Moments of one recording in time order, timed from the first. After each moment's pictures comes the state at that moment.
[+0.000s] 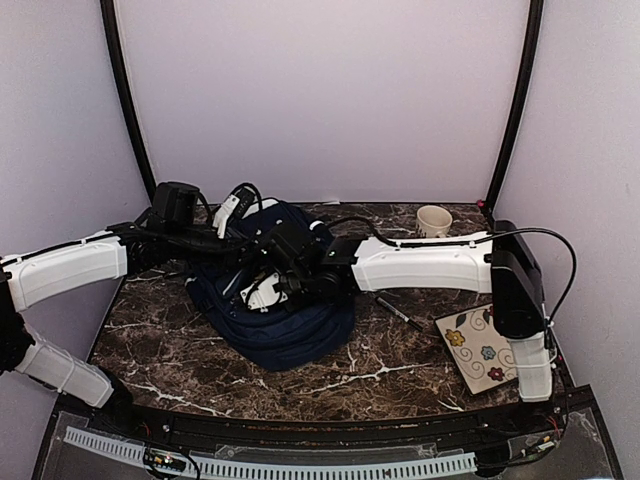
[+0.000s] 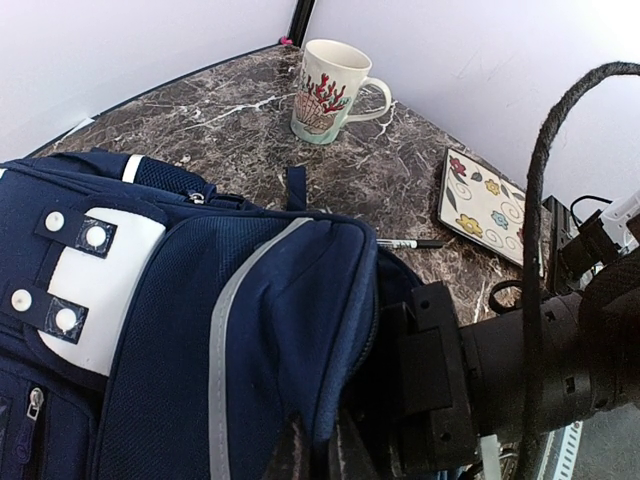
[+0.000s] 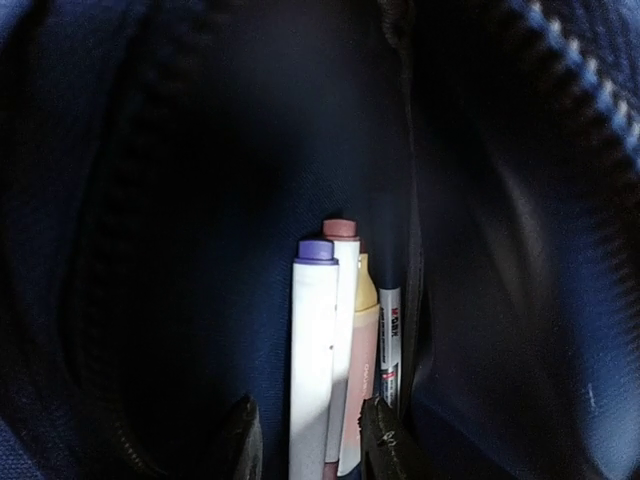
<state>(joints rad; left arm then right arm) -0.54 1.32 0.96 -0.18 0.49 -0.03 1.15 2.13 1.77 -0.43 0.37 -1.17</state>
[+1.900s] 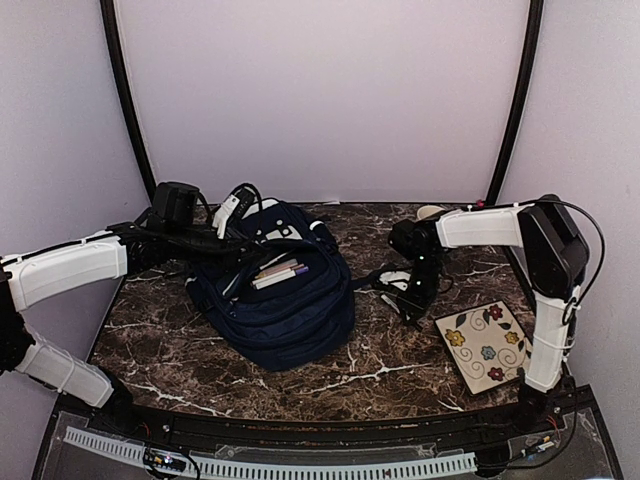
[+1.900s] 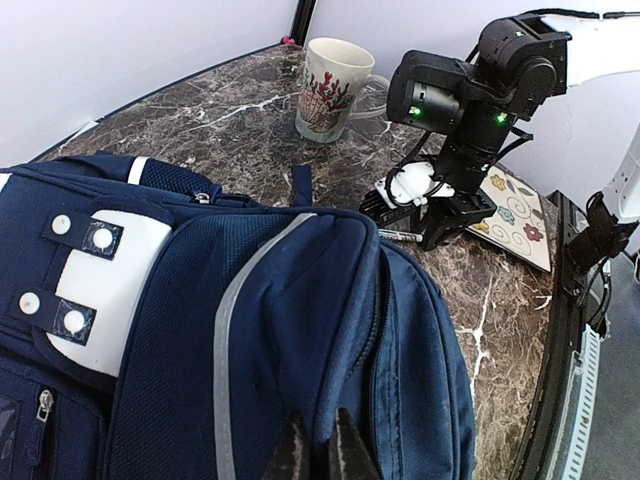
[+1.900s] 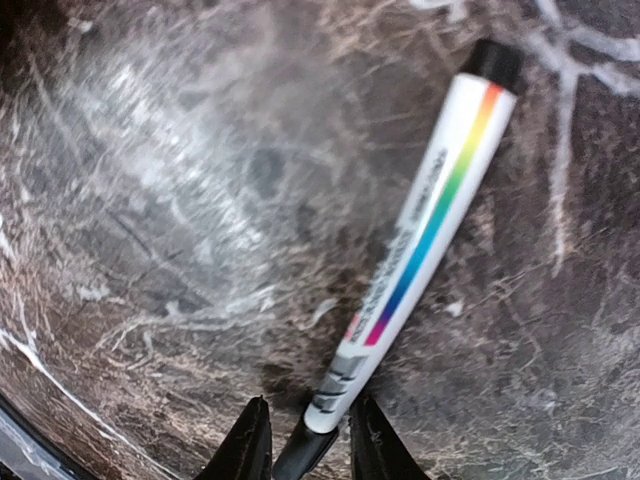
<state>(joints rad) -0.54 1.32 0.96 -0.19 0.48 0.00 0.58 1.96 1.35 -1.00 -0.14 -0.37</state>
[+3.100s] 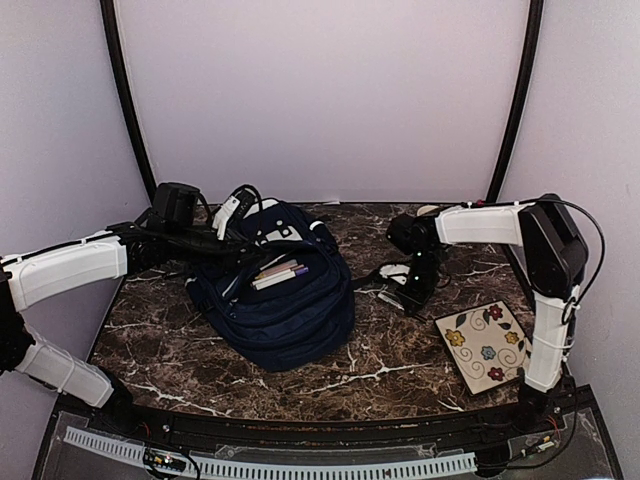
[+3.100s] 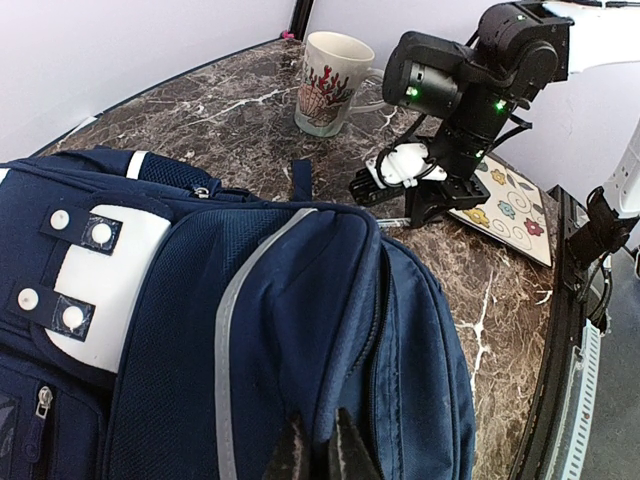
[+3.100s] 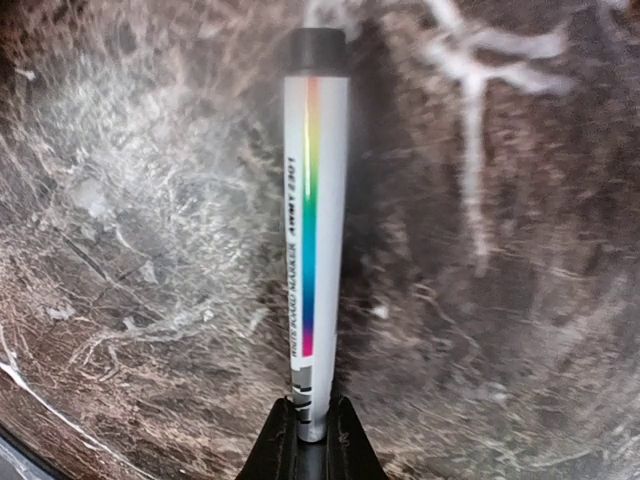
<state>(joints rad) -0.54 1.32 0.96 -0.20 0.48 0.01 0.58 1.98 1.38 -0.99 -0.07 -0.33</state>
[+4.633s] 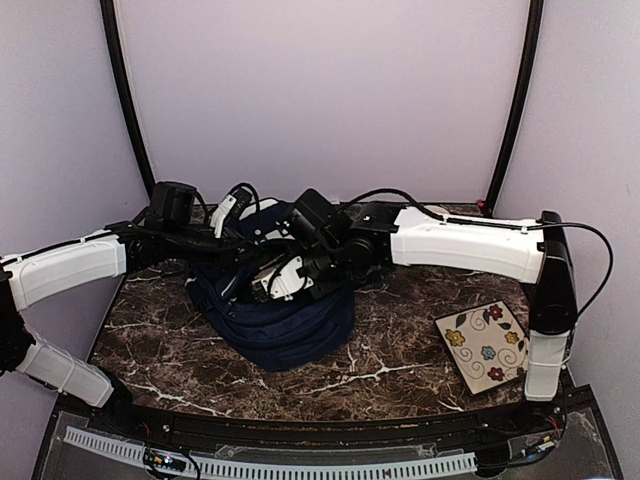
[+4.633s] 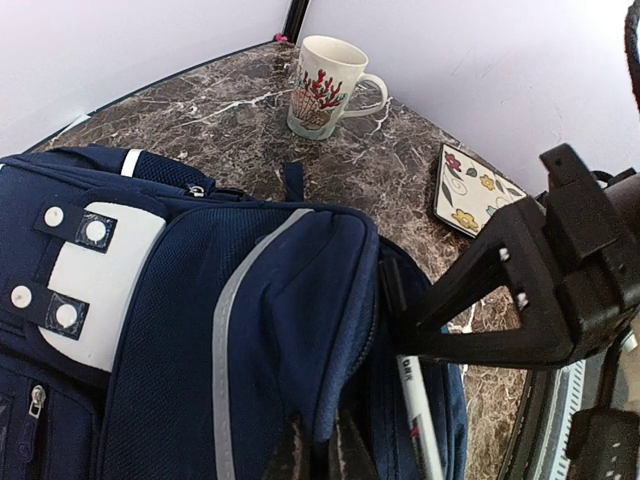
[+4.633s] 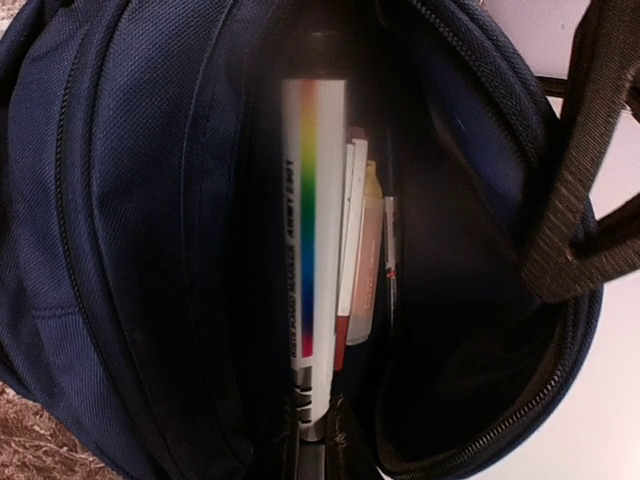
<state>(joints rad) -0.51 1.32 0.96 -0.20 0.54 -0.01 1.13 1.95 1.77 -0.72 0.27 -1.19</state>
